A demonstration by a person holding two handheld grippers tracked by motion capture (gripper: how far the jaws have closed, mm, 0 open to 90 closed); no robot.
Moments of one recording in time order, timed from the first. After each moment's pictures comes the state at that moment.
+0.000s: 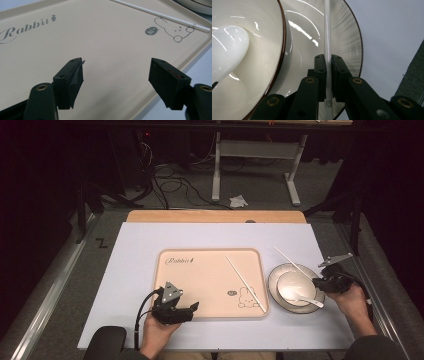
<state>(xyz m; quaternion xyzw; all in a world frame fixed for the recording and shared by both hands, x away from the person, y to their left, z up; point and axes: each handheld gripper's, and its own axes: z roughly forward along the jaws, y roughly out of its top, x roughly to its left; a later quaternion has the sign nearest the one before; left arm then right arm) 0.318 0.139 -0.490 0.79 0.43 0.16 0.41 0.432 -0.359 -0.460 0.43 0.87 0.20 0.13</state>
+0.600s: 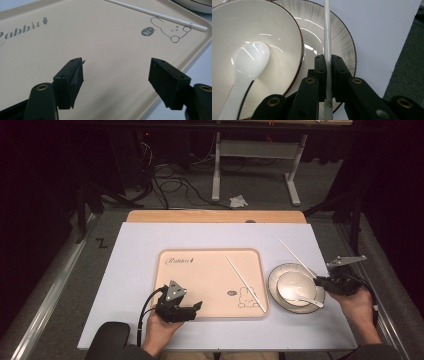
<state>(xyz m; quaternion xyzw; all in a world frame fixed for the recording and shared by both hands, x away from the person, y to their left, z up) 0.325 0.131 -0.491 0.79 0.42 0.15 0.41 0.410 -0.361 -0.437 0.45 0.84 0.25 0.16</state>
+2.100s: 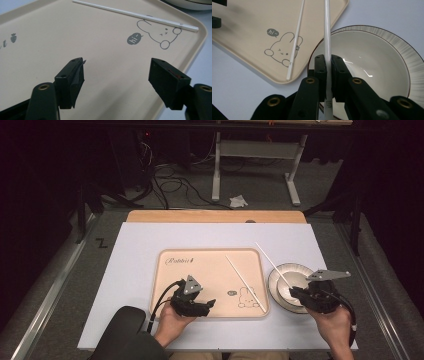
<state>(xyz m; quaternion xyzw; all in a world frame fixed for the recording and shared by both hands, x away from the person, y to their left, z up) 0.346 0.097 -0.491 0.82 0.37 0.14 0.40 0.347 -0.277 -0.413 0.44 0.83 0.31 0.15</state>
